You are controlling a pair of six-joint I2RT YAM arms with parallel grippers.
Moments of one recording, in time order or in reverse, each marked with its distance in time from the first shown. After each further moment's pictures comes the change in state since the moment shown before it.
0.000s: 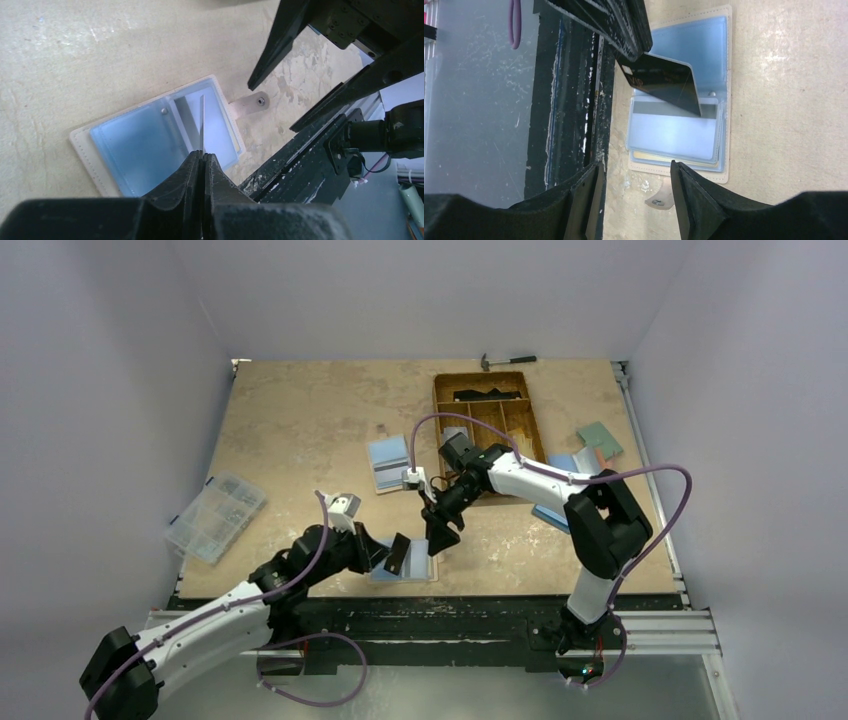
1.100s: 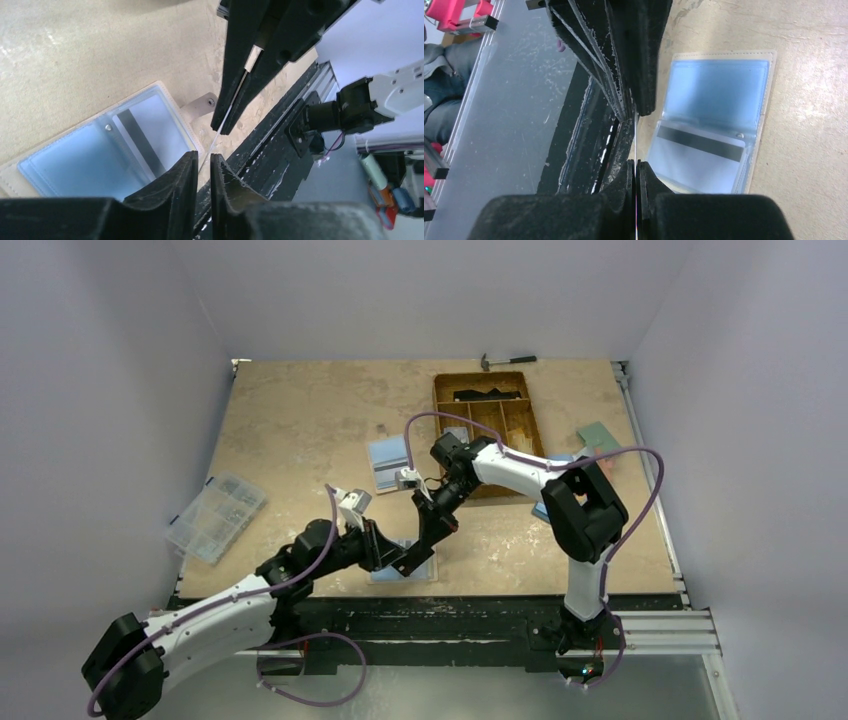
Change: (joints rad) left arm 0.004 0.120 0.017 0.207 0.179 -0.005; right arm 0.003 0.144 0.130 -0.166 -0.199 -0.233
